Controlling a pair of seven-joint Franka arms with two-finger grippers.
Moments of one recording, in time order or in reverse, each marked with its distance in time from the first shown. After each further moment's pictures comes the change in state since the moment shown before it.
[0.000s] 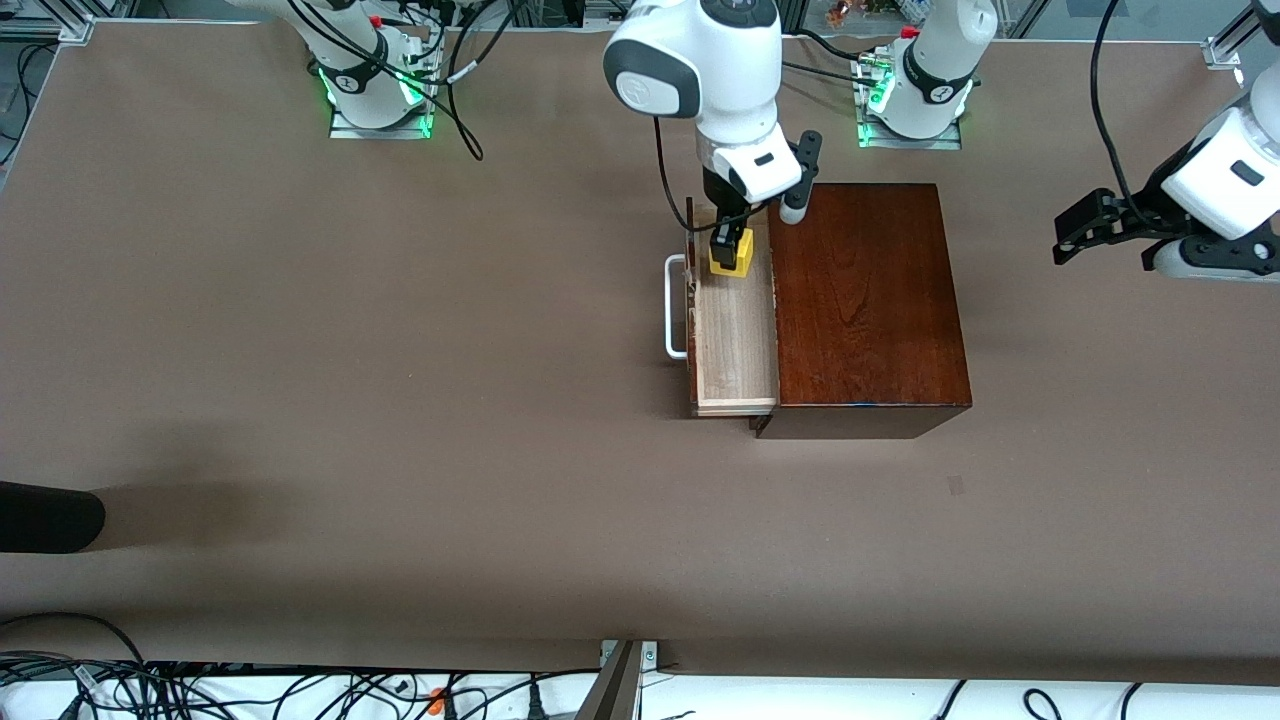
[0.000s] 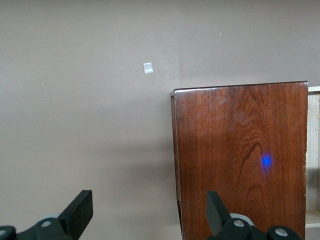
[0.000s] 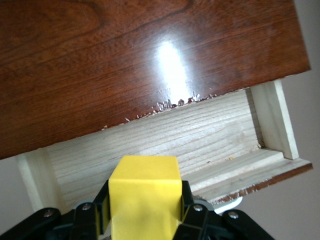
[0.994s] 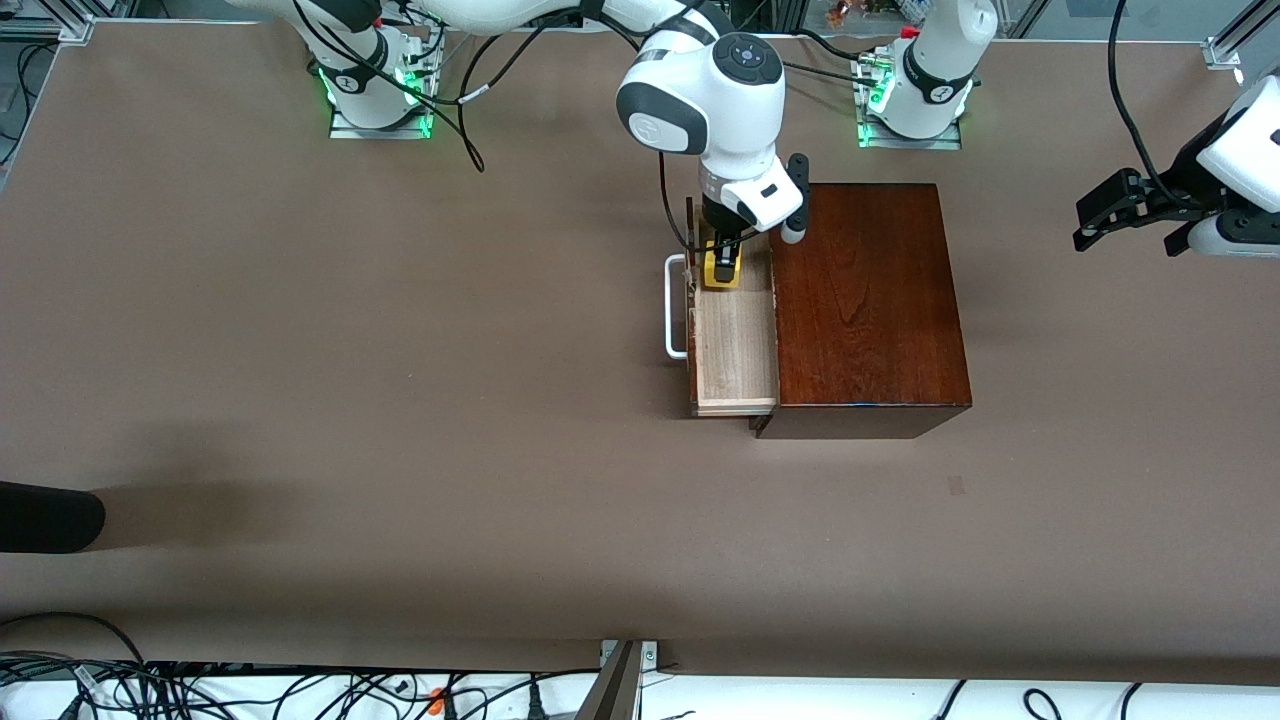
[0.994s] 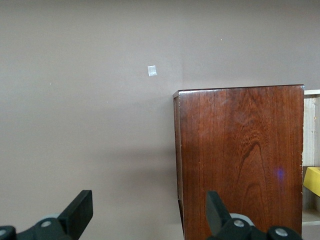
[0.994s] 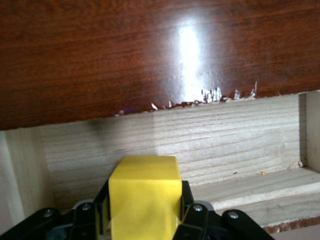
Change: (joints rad) left arm 0.014 -0.022 0.001 0.013 0.000 -0.018 0.000; right arm 0.012 0.071 -0.010 0.003 0.000 -0.013 -0.149
